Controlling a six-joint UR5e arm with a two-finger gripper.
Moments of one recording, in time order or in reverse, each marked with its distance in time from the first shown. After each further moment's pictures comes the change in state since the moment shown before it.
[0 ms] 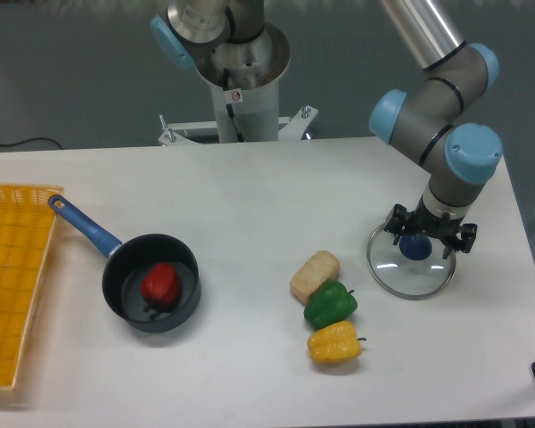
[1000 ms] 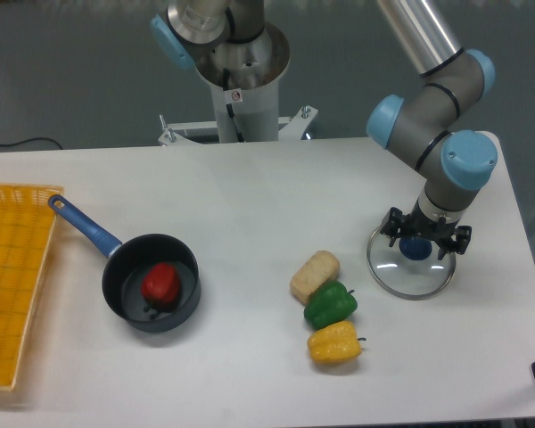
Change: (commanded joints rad) arm 0.000 -0.003 -0.017 0.031 0.005 0.003
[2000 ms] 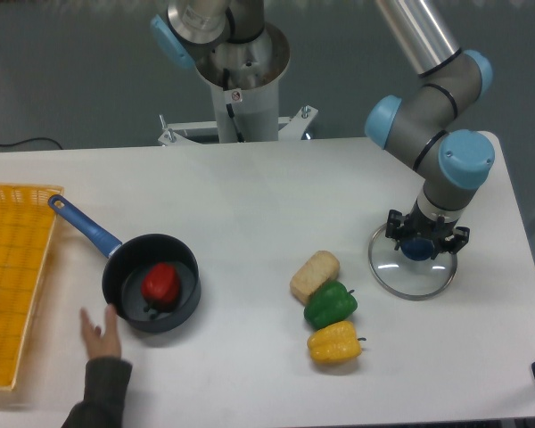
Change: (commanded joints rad) arm 0.003 0.002 -0.008 0.006 0.005 -0.003
